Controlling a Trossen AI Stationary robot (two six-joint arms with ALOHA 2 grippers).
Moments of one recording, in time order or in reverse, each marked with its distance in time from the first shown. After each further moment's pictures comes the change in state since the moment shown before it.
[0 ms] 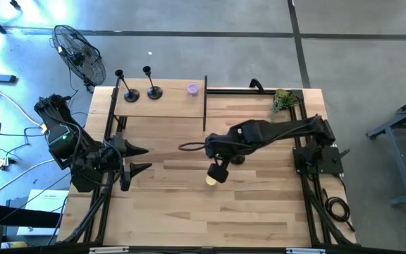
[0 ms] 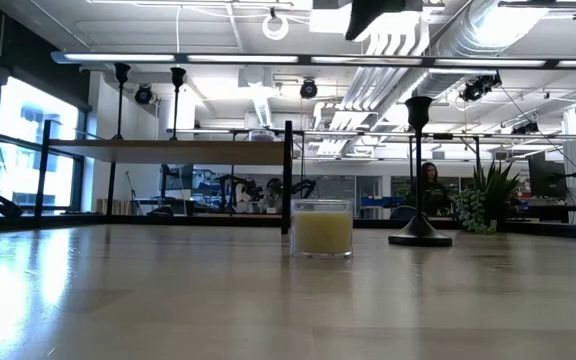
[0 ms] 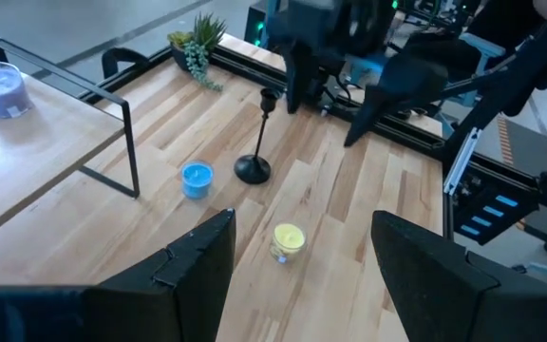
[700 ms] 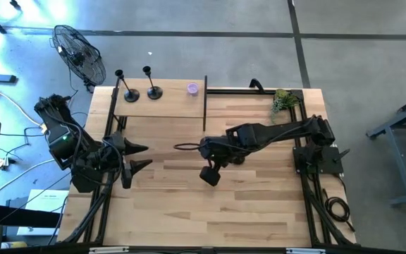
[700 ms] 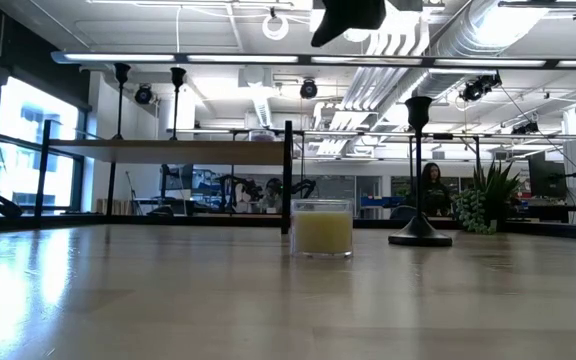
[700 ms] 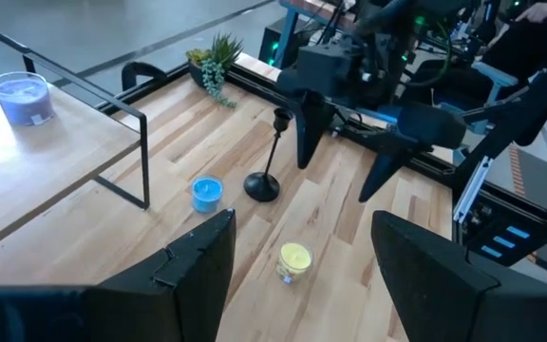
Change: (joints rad) left arm 0.000 0.004 0.000 0.000 -0.067 -0.043; right arm -0.006 0.000 -0.098 0.244 -0.065 0.019
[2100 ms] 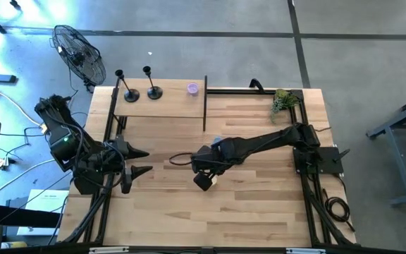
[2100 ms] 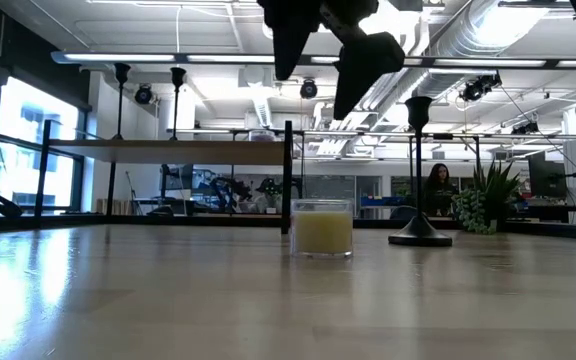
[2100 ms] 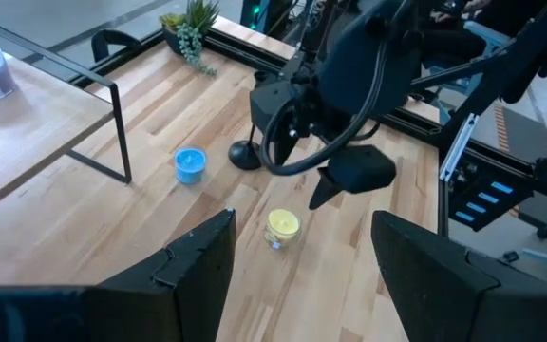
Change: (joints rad) left arm 0.000 0.013 0.000 -0.007 0.106 0.019; right arm 0.029 0.174 0.000 -0.087 0.060 0.242
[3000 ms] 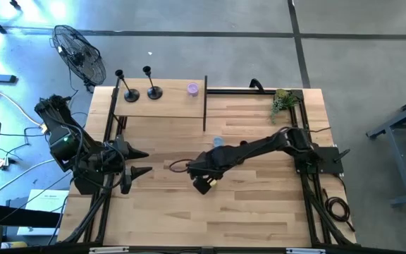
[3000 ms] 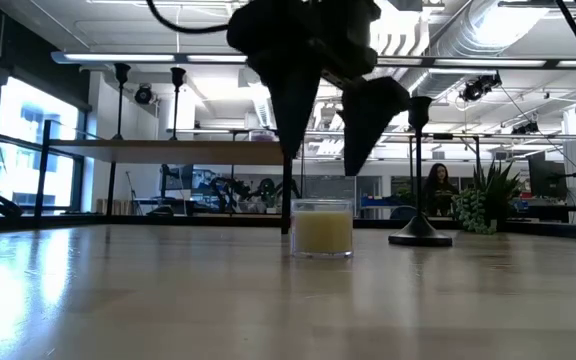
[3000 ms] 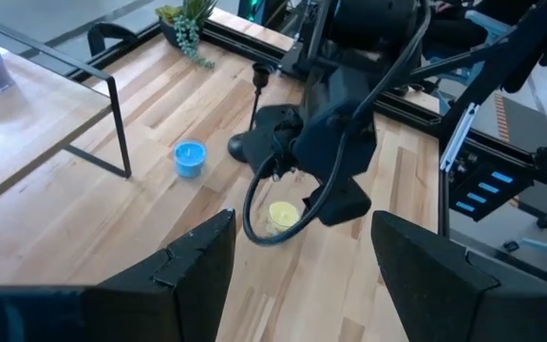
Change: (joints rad) left arm 0.000 0.000 0.001 -0.015 0.020 0.002; right arm 0.008 0.105 -0.048 0.030 -0.024 0.045
